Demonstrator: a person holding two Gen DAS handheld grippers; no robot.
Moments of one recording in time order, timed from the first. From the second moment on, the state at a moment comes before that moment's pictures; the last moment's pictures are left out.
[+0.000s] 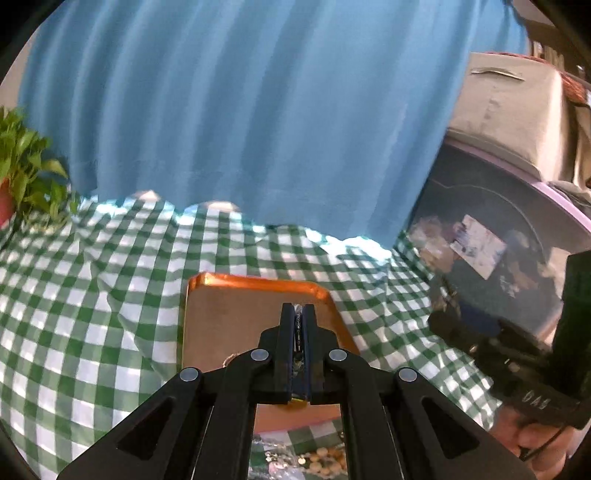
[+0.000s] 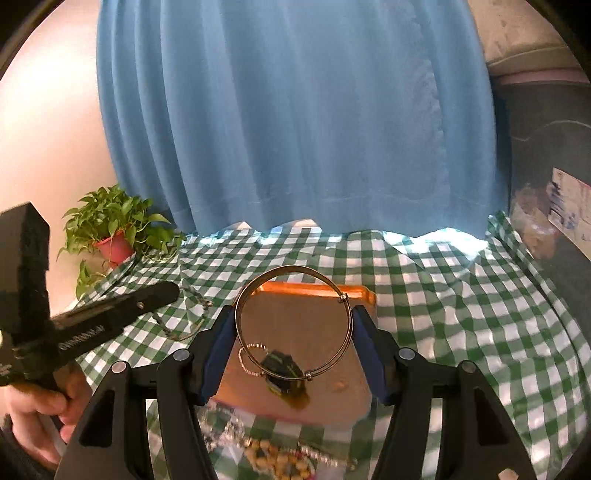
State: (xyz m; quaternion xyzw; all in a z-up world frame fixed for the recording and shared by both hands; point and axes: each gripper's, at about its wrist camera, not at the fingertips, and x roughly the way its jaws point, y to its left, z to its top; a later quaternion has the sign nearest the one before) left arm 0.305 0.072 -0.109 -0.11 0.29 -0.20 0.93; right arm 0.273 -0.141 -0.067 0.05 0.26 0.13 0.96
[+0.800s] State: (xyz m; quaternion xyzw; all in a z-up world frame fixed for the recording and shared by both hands) left arm 0.339 0.070 -0.228 -0.07 0.41 -0.12 0.90; right arm 0.330 -0.168 -0.177 0.08 0.34 0.16 0.92
